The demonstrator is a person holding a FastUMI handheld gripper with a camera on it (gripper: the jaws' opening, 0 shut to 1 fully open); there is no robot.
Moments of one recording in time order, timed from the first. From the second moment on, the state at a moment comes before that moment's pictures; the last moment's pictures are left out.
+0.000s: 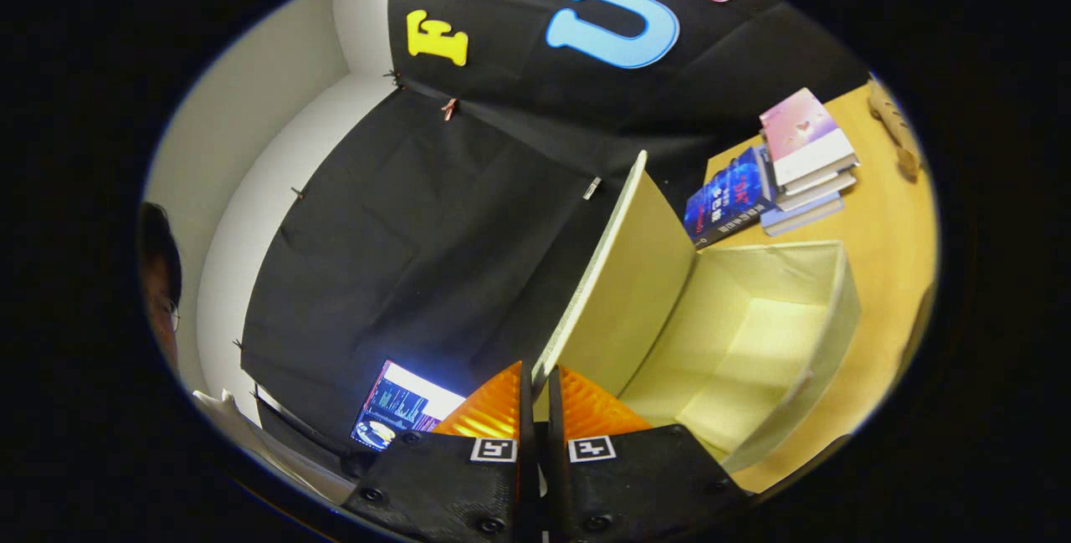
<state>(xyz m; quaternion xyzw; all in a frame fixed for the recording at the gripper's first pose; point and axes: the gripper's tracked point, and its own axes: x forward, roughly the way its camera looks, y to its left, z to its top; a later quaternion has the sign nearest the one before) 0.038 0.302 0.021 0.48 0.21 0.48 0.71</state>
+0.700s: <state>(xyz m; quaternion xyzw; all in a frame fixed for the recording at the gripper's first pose) 0.075 0.412 0.053 0.43 0.24 0.51 0.71</state>
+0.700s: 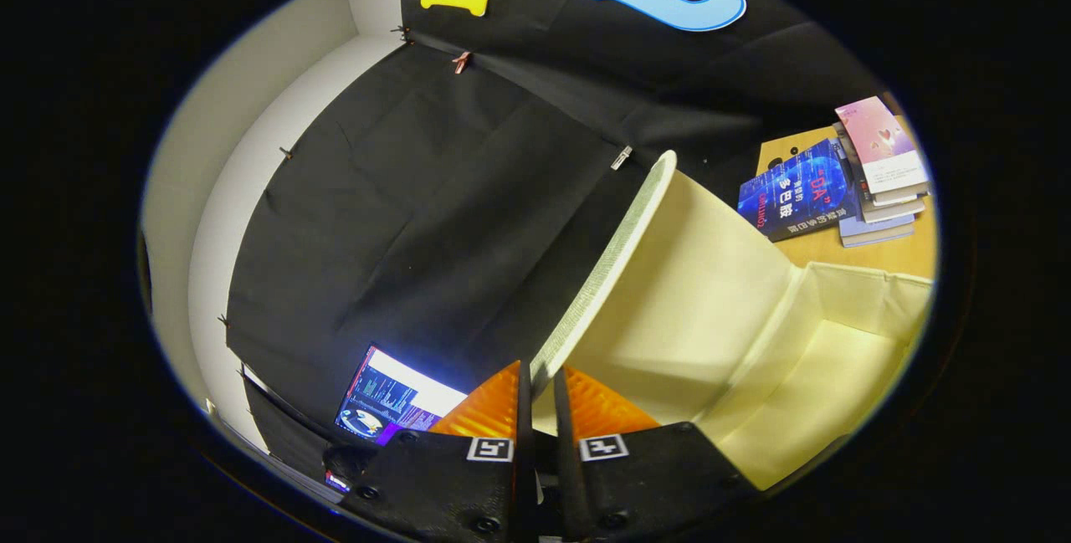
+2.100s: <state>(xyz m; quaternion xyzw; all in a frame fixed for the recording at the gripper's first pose) 0.046 0.106 -0.160 0.17 0.34 0.16 0.91</state>
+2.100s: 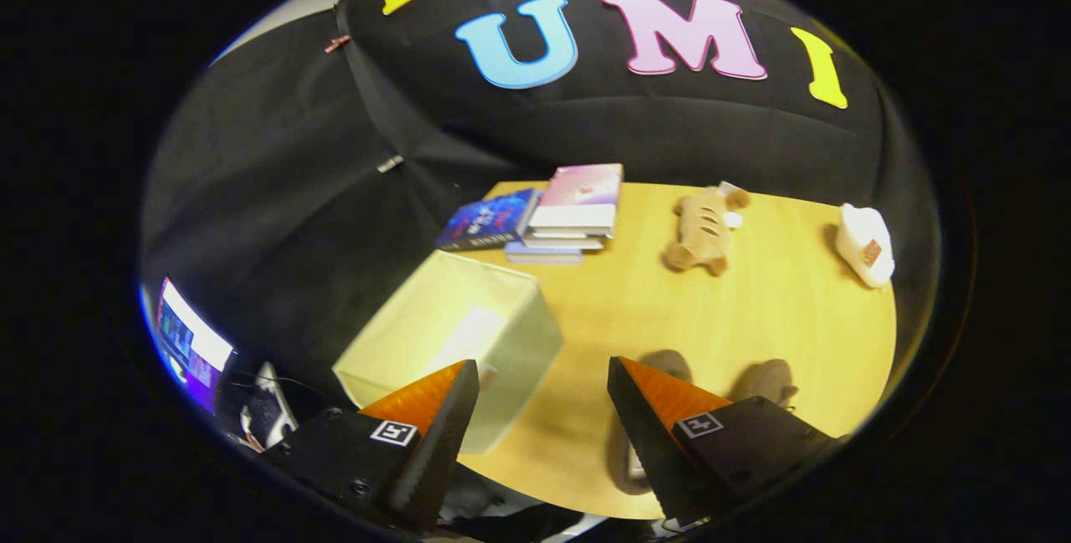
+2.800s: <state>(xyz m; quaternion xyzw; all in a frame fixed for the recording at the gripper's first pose) 0.019 0.049 -0.336 0.09 0.49 0.07 0.87</state>
